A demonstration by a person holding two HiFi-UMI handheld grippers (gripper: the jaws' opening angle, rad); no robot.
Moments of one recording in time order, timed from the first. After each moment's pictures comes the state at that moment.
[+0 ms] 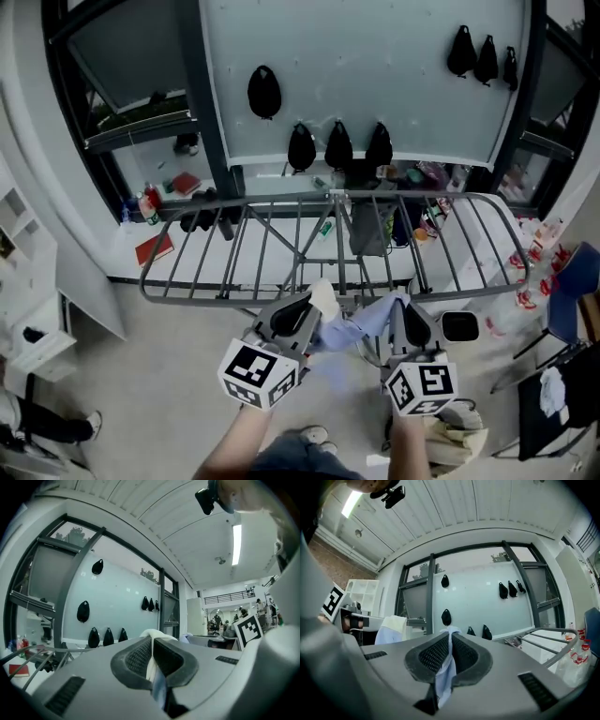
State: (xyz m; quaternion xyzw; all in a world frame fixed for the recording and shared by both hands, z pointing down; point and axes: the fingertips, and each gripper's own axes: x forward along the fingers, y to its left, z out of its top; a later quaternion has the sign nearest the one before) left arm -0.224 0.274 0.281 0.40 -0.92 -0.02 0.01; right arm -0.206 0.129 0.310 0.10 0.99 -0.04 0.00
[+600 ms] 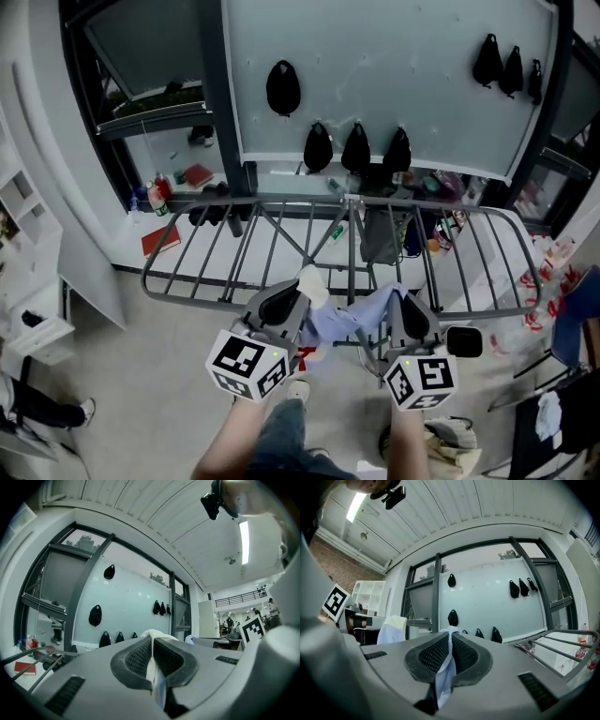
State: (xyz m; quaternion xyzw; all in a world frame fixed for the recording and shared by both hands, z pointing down) left arm -0.281 0.311 0.274 0.34 -0.94 -0.04 0.00; right arm -0.269 0.152 0.300 0.15 0.99 -0.02 0.01
